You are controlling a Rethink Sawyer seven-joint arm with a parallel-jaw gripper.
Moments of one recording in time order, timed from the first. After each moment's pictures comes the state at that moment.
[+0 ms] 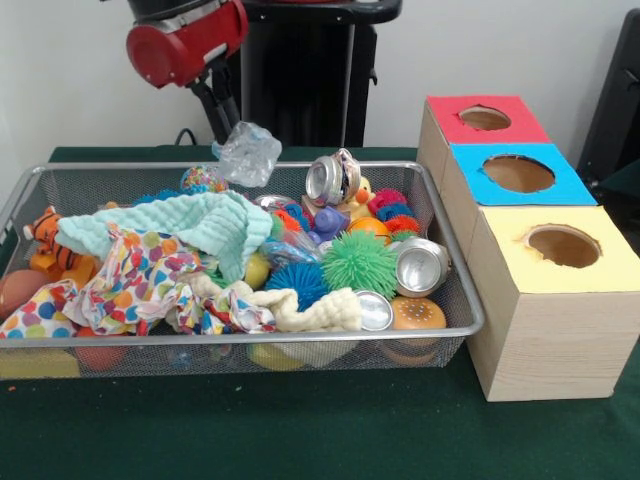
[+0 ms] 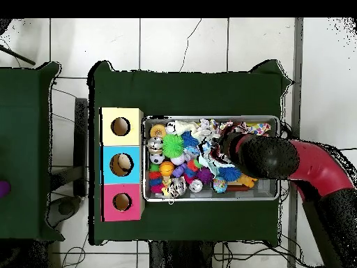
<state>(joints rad) -1.00 -0.77 0.78 1.78 -0.31 0.76 0.53</state>
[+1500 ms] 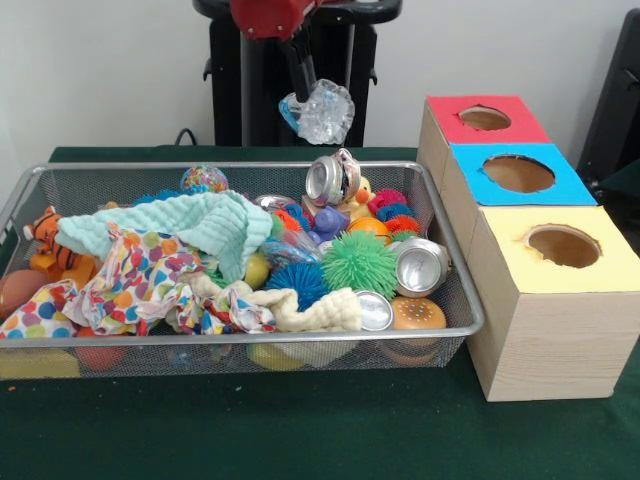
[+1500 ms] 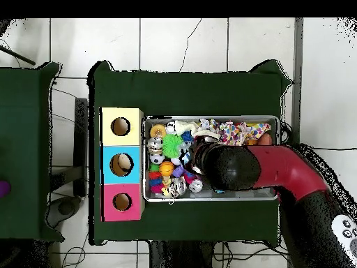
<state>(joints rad) -0.88 -0.91 0.77 1.89 -0.30 0.77 0.53</state>
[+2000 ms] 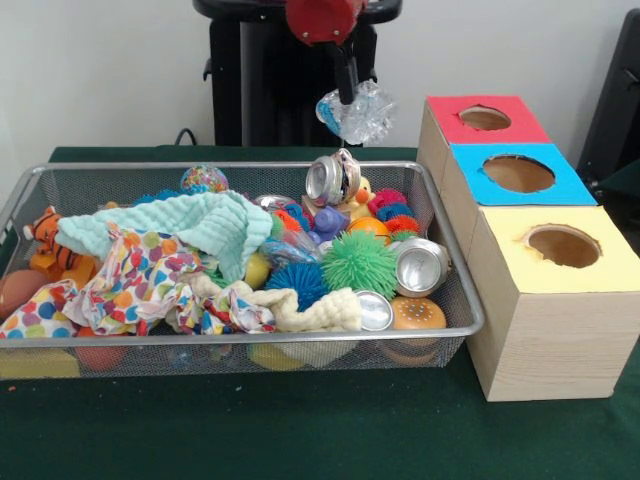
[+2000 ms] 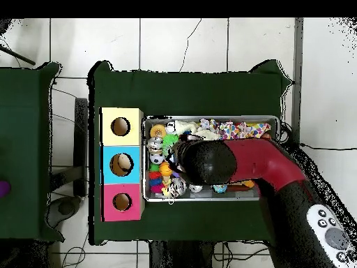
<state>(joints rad) -0.77 -0.91 0.73 1.86 -0.30 0.80 0.53</state>
